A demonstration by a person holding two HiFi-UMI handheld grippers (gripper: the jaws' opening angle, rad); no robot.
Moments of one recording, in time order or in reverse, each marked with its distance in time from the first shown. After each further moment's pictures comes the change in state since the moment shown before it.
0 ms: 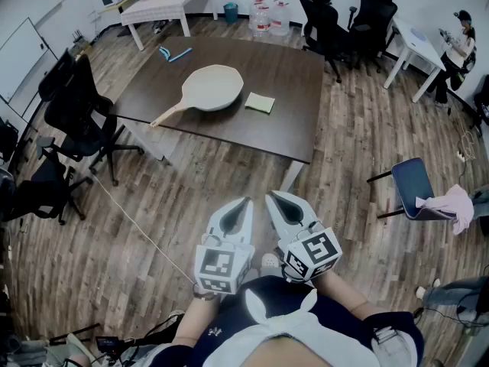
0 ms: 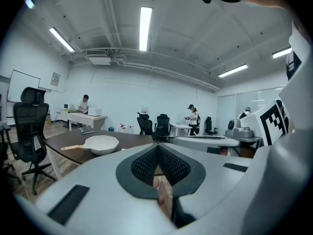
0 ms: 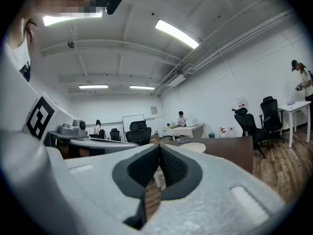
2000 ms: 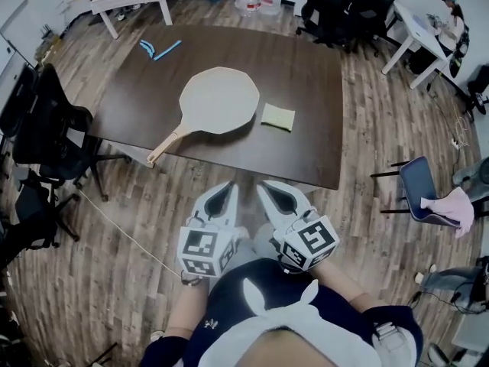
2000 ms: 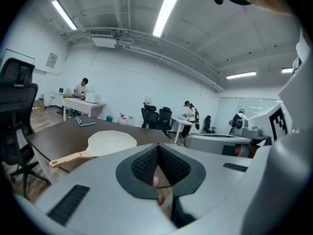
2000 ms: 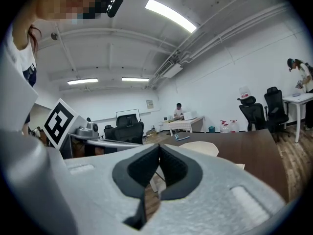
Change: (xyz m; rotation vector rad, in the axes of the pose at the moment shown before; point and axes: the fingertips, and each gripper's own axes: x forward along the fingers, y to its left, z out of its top) left arm 0.175 0.298 0.004 -0.118 0.093 -0.070; right arm 0.311 -0.073 -0.020 0.037 0.075 -0.028
